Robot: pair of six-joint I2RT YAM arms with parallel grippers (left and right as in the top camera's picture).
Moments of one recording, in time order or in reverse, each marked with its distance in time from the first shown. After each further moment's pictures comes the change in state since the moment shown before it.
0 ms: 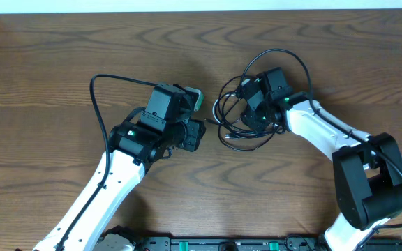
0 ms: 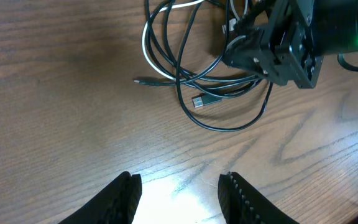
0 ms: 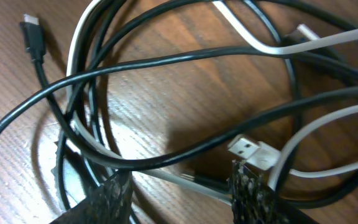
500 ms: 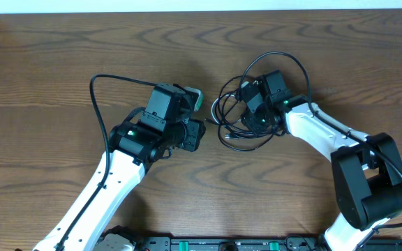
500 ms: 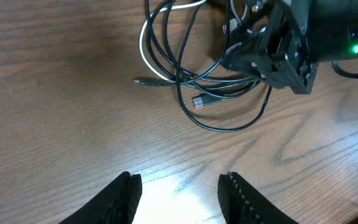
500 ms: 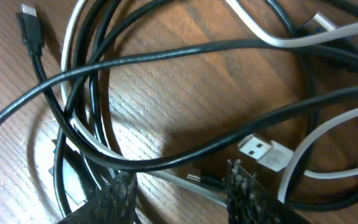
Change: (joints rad) left arm 0.000 0.000 0.000 0.000 0.000 0.000; right arm 0.003 0.000 -0.040 0.045 -0.006 0.002
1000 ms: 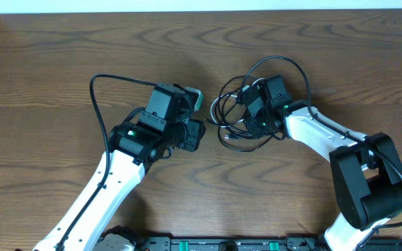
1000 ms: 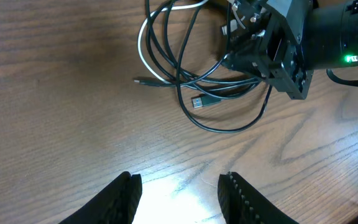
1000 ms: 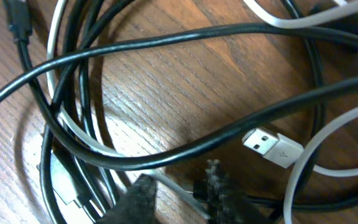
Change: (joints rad) left arm 0.000 0.000 0.000 0.000 0.000 0.000; right arm 0.000 0.000 -0.039 0.040 0.000 0.010
